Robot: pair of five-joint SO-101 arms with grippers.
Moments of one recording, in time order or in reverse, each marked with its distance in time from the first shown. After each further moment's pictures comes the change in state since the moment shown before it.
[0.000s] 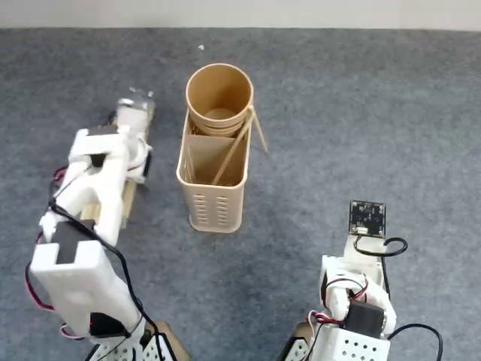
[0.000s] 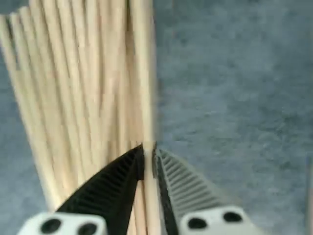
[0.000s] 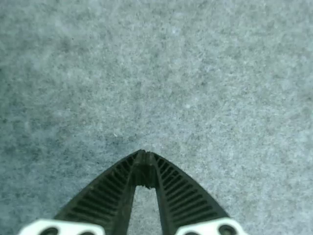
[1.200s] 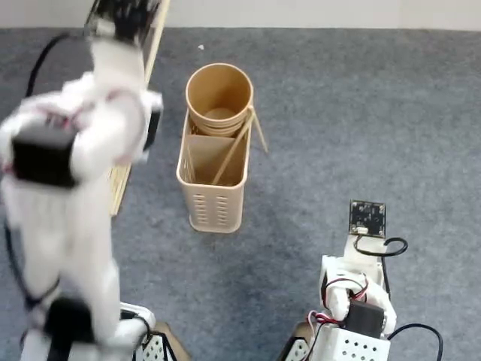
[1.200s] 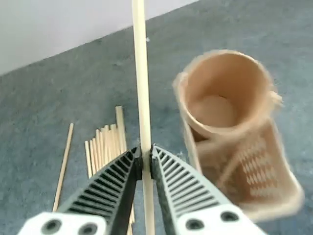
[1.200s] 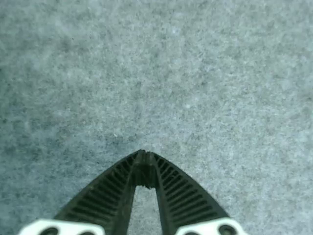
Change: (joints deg) left arm 19.6 -36.0 -43.4 44.7 5.7; right arm 0.0 0.0 0.0 0.0 0.0
